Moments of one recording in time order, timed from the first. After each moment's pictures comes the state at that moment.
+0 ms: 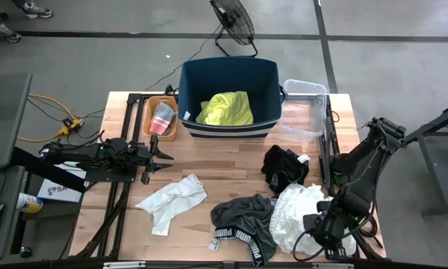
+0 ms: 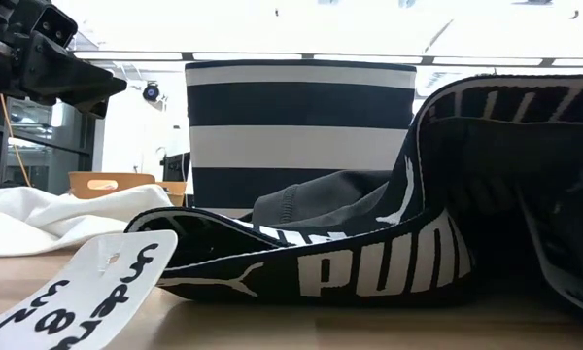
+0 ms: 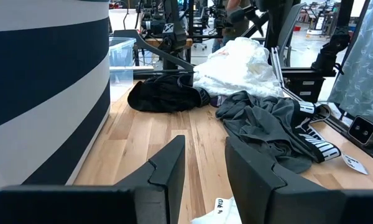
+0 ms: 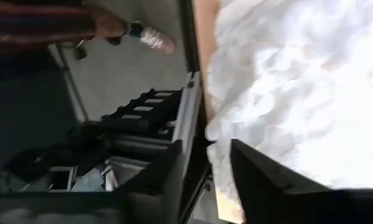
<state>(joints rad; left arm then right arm) -0.08 0.01 0.07 -0.11 0.01 -0.01 0.94 1.44 1.26 -1.02 -0.33 1.15</state>
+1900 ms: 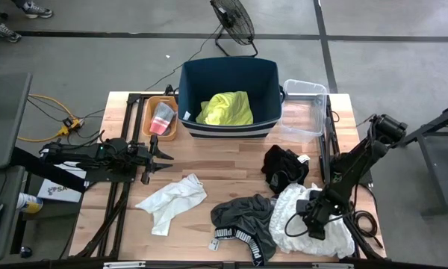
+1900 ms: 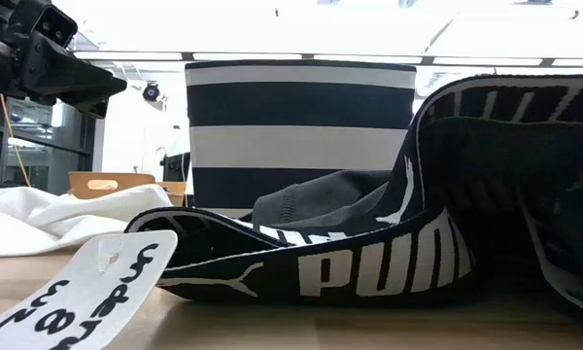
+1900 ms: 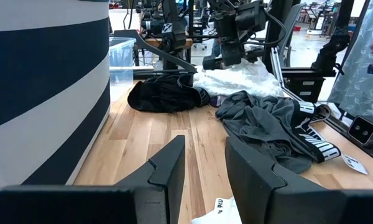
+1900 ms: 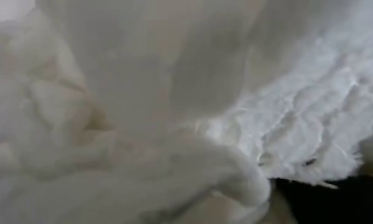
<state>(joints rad) -0.08 0.01 0.07 -0.11 0.01 -0.01 0.89 1.43 0.60 -0.50 -0.14 1.17</state>
